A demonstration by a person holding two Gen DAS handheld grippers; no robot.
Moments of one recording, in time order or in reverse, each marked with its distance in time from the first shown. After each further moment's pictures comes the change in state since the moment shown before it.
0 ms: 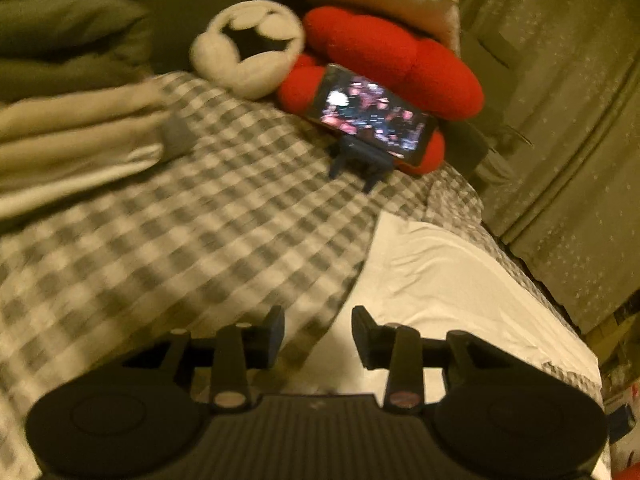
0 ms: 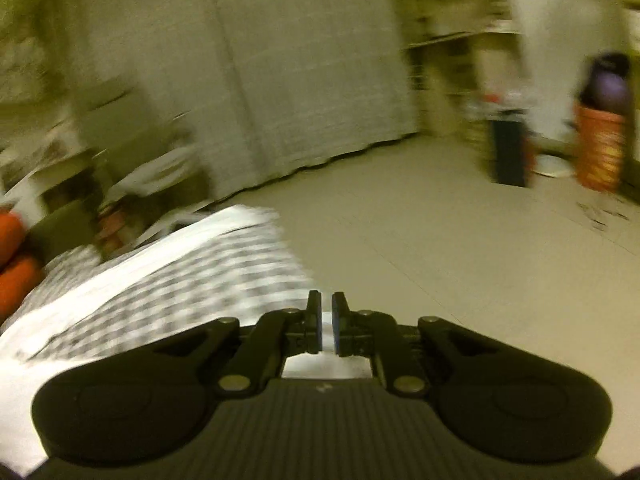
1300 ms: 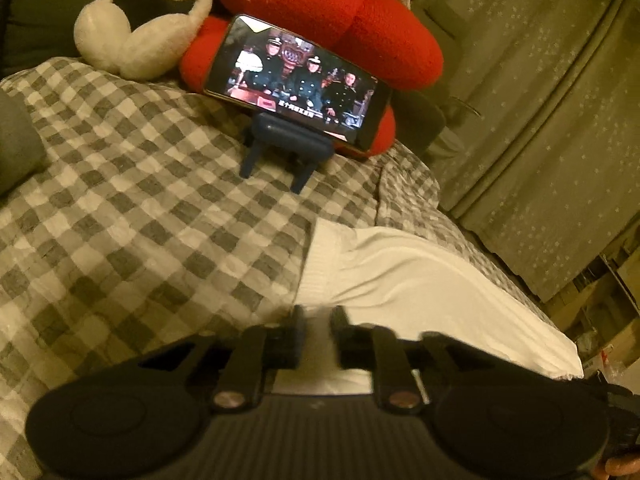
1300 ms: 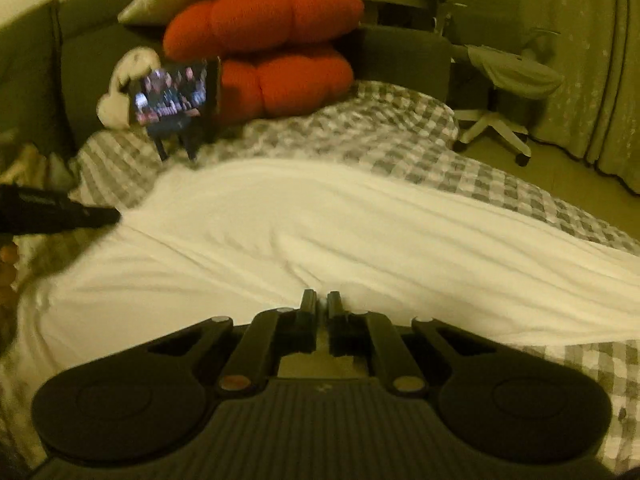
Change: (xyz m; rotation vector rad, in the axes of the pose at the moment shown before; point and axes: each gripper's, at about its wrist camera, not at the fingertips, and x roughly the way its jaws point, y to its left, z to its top) left arm 0.090 -0.016 0.037 0.044 0.050 -0.187; right arm 0.127 0.344 -0.052 -0.676 0.353 0.594
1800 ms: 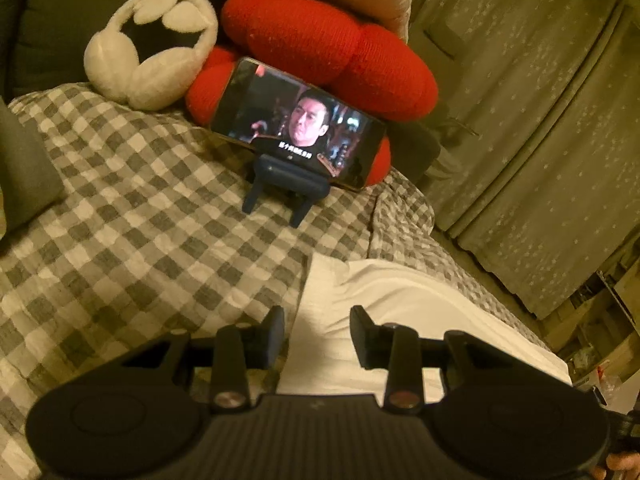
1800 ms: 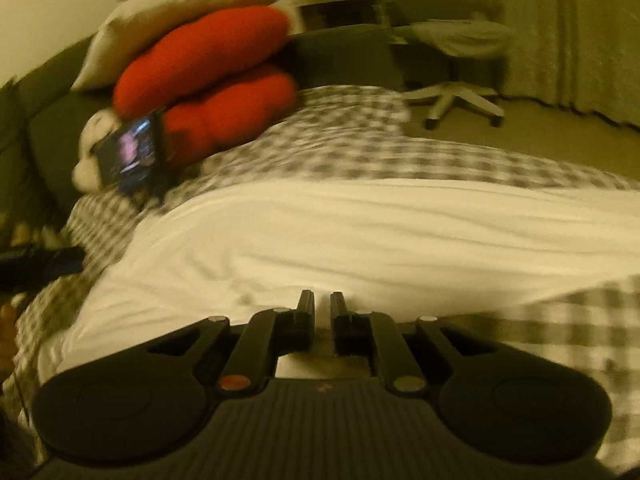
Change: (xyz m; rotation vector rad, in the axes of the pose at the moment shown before) left arm -0.020 -0.006 0.014 0.000 -0.039 -0.015; right arm -0.025 -0.065 -0.005 0.261 -0.032 0.002
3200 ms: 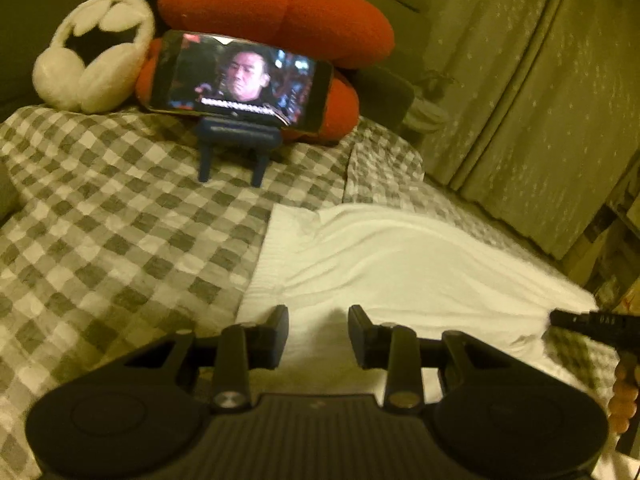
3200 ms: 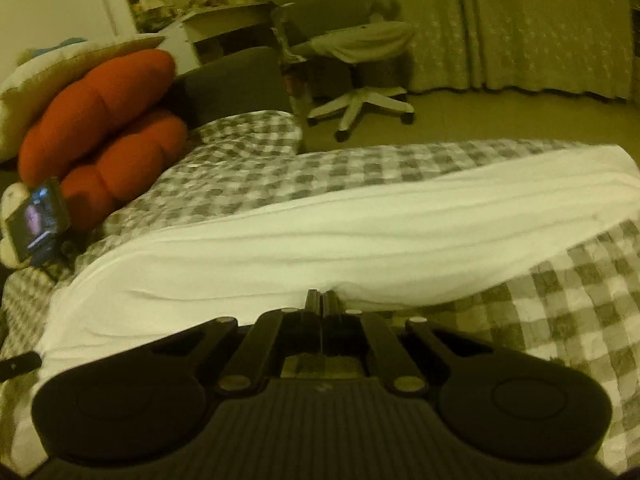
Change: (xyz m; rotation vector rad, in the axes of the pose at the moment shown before) left arm 0.020 -0.028 -0.028 0.170 0.045 0.046; right arm 0.009 -0.043 -0.003 0.173 -0.082 -0.128
